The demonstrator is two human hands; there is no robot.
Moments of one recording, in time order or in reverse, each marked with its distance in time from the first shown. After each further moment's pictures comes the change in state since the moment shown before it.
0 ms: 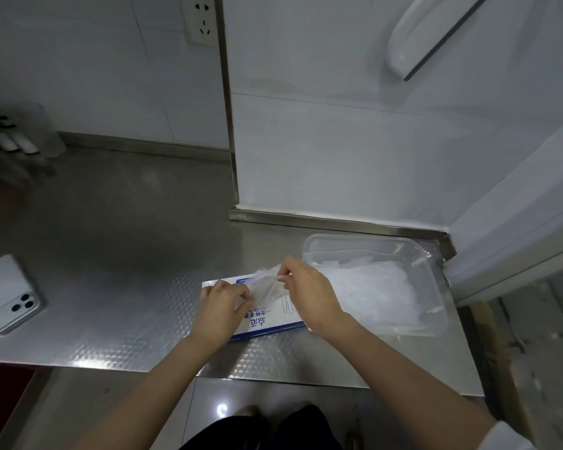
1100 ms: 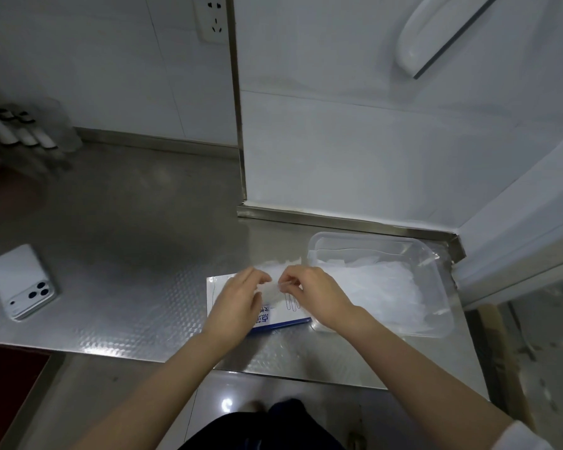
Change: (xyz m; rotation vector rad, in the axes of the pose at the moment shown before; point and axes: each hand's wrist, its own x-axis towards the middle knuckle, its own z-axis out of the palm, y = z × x) left_hand -0.008 0.012 0.002 -0.188 0.093 0.180; right_hand 0.000 0.012 -0.004 0.106 -0.169 -0.086
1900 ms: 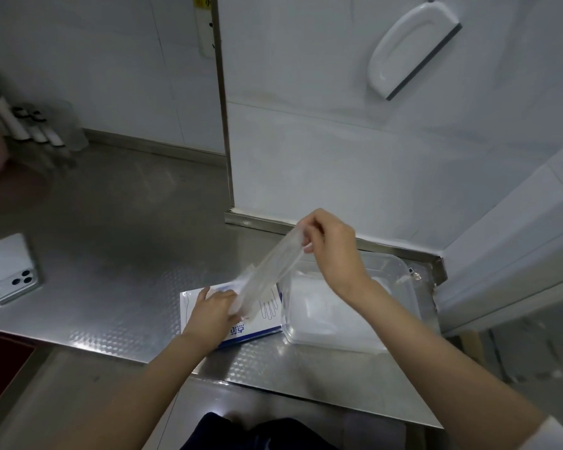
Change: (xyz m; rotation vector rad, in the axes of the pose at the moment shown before) left_hand 0.005 -0.005 0.035 0.428 -0.249 -0.208; right_hand -0.004 -0.003 -0.098 0.344 0.422 -0.083
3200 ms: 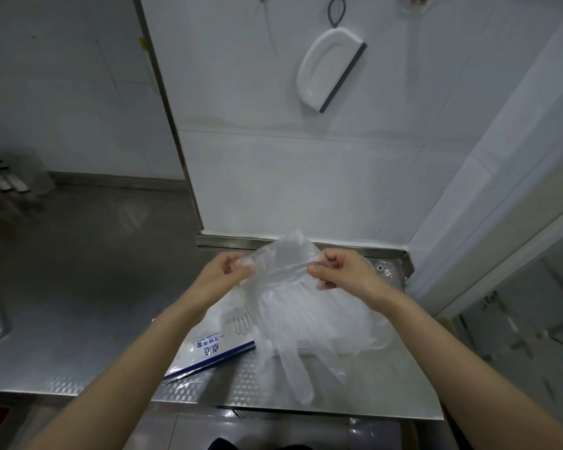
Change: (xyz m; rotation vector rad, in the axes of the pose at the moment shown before) left_hand 0.020 0.082 -0.100 -1.031 -0.066 -0.125; right_hand -0.029 0.058 -0.075 0.354 -0.253 0.333
